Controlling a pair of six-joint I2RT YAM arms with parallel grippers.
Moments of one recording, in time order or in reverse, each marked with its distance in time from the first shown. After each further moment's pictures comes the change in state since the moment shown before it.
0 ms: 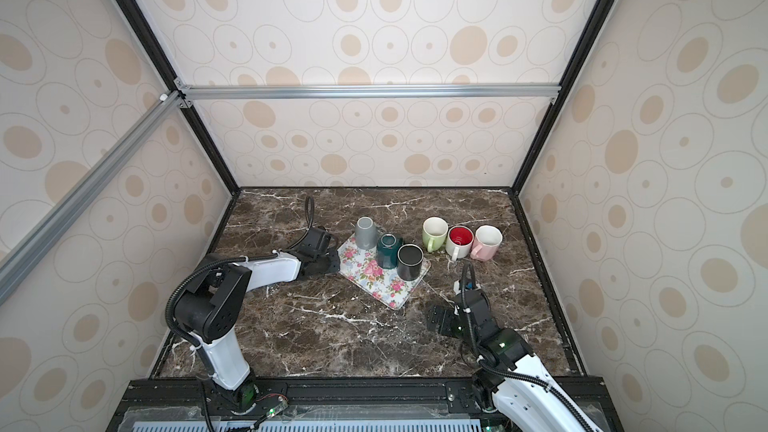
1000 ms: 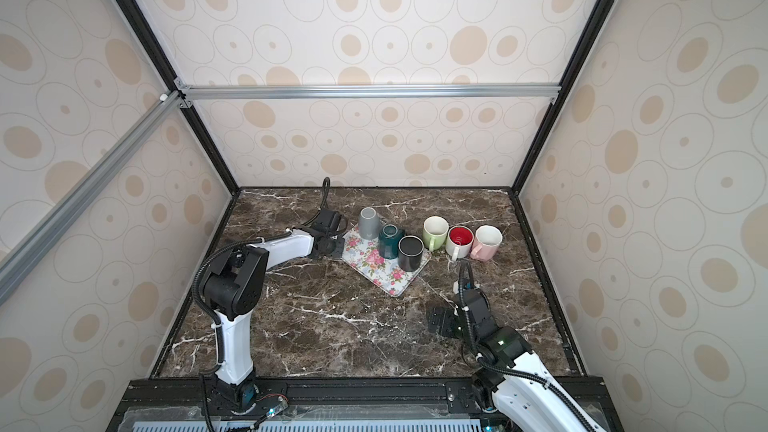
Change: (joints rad) left arm 0.063 0.209 0.346 -0.229 -0.098 0.344; right arm 0.000 0.025 0.011 -0.023 0.011 -0.042
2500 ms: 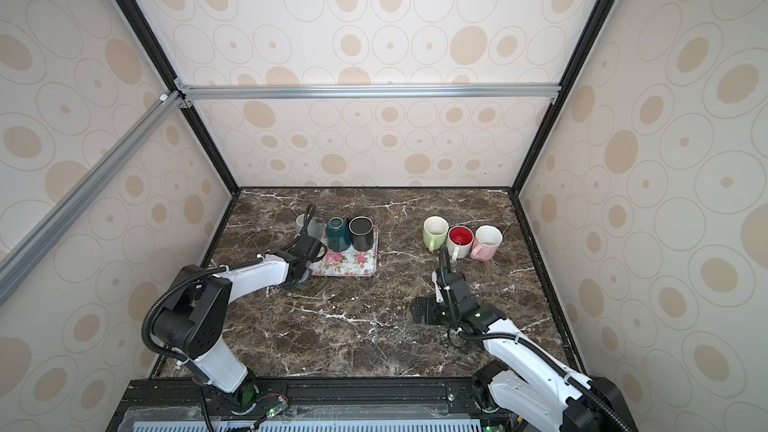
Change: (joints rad) left arm -0.063 -0.387 -0.415 -0.186 -0.391 0.134; right arm 0.024 0.381 0.064 0.281 -0.134 -0.099
